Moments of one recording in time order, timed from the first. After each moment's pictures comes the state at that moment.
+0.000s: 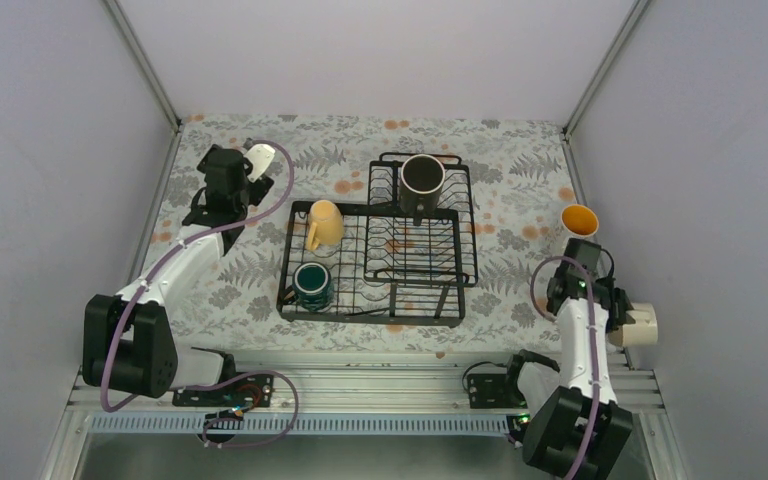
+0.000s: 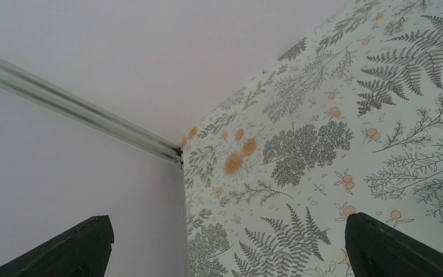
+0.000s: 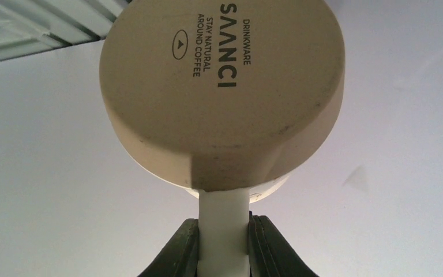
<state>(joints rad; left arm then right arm) -0.18 1.33 0.90 0.04 -0.34 0.63 -0.36 0.89 0.57 -0.73 1.03 -1.98</state>
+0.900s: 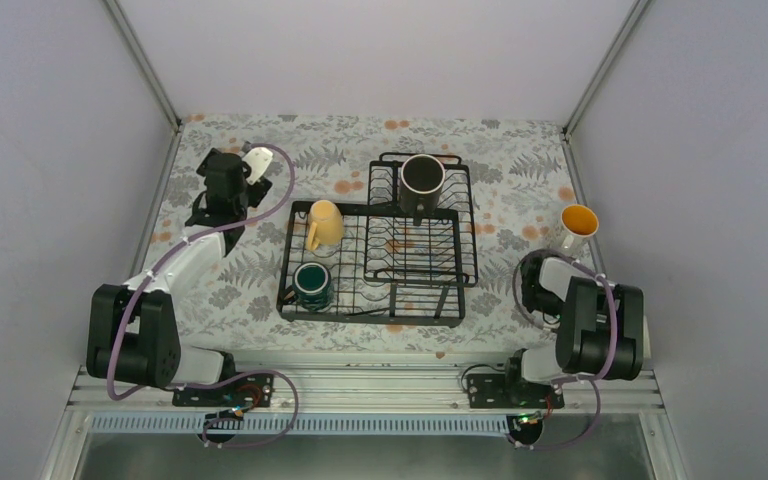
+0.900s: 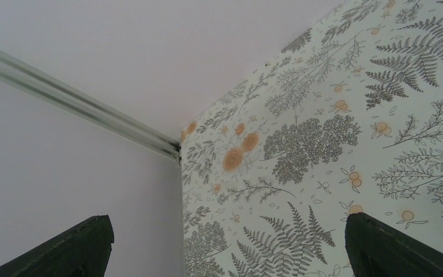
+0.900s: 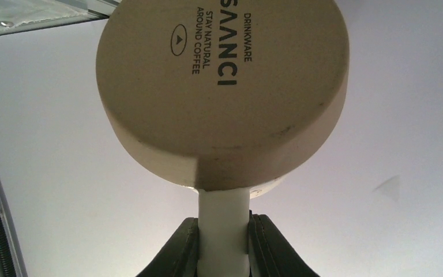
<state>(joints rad) -0.15 1.37 0.85 0.13 -0.33 0.64 -0.18 1.42 0.55 -1.08 1.36 -1.11</state>
